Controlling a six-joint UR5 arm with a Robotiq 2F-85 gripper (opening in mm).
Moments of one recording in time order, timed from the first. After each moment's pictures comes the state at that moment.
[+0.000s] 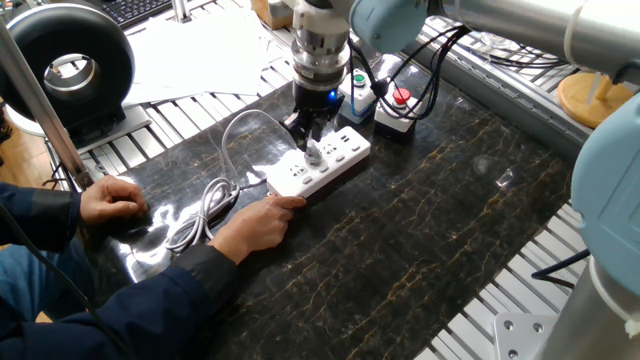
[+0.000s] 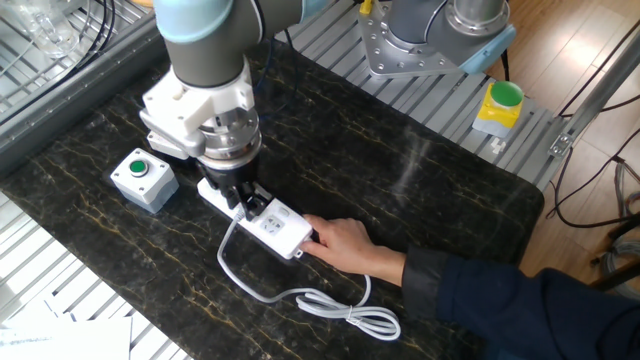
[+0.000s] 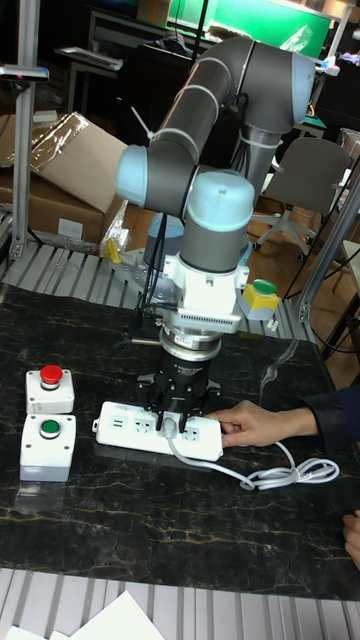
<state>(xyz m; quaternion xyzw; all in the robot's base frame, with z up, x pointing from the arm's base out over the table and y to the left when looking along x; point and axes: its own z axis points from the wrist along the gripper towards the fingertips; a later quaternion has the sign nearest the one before) 0.577 0.031 0.052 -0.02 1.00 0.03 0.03</state>
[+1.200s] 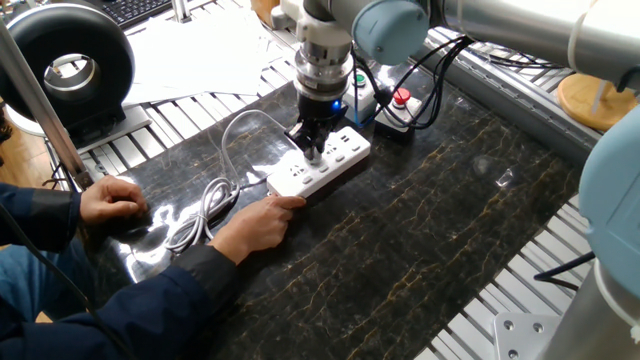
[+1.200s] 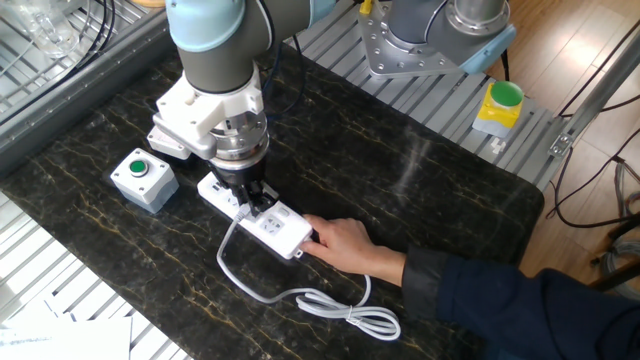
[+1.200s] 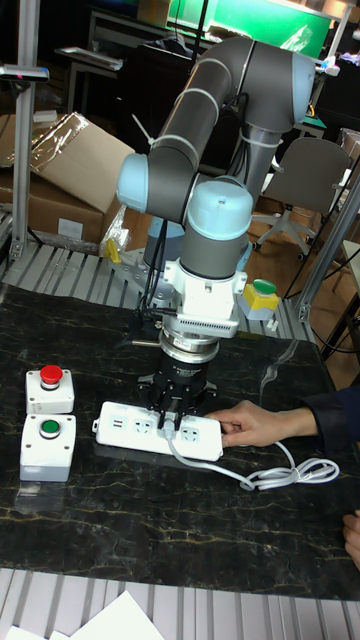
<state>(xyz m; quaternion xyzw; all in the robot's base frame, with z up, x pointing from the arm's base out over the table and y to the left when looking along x) 0.569 0.033 0.040 -0.02 1.00 0.03 0.03</state>
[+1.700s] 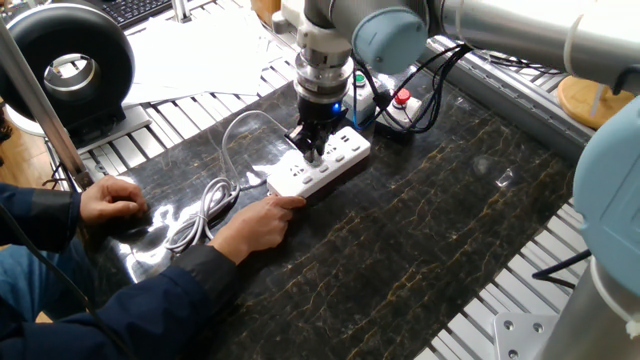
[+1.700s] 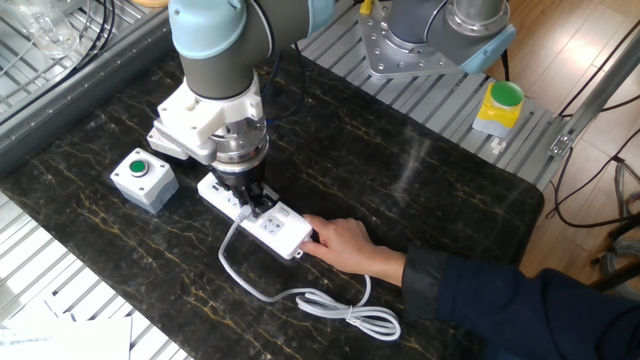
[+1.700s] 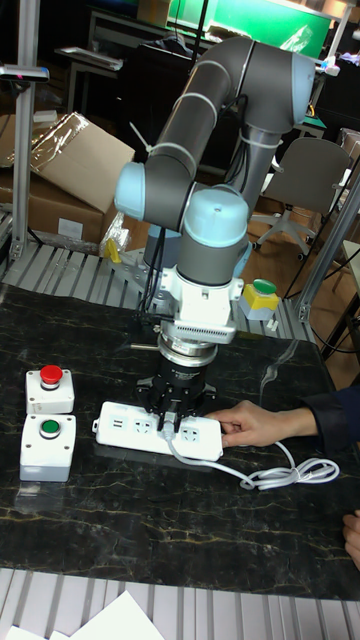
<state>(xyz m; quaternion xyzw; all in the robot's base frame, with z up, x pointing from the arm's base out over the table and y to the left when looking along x) 0.572 0.029 0.038 -0.03 1.00 0.03 0.04</state>
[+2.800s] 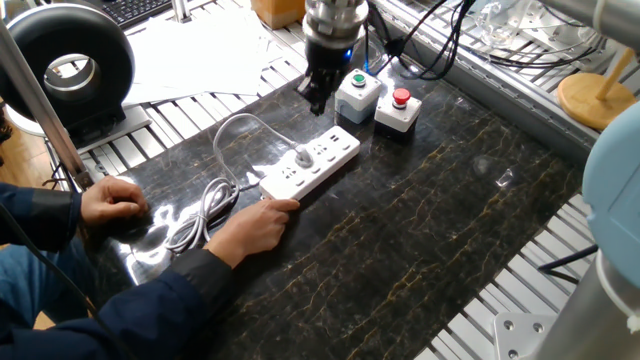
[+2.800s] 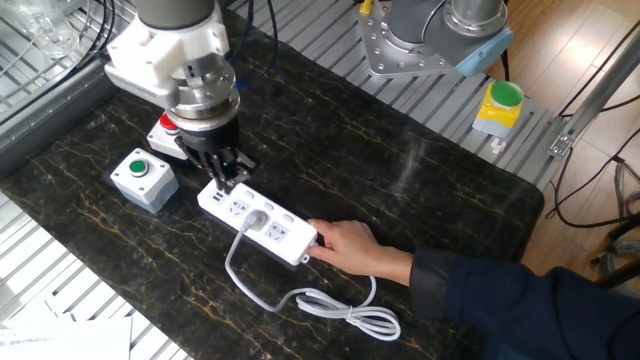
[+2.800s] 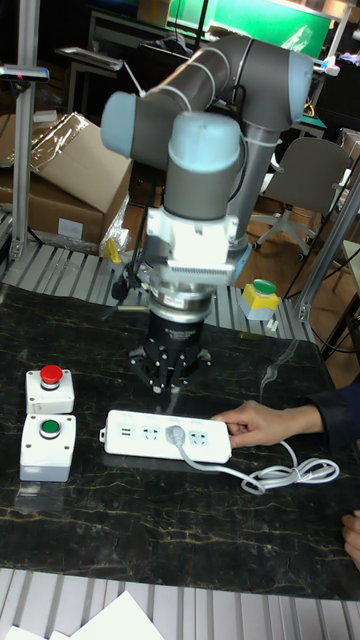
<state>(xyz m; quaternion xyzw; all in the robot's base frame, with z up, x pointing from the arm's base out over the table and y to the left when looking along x) 0.591 0.002 0.127 -0.05 1.00 0.05 0.06</state>
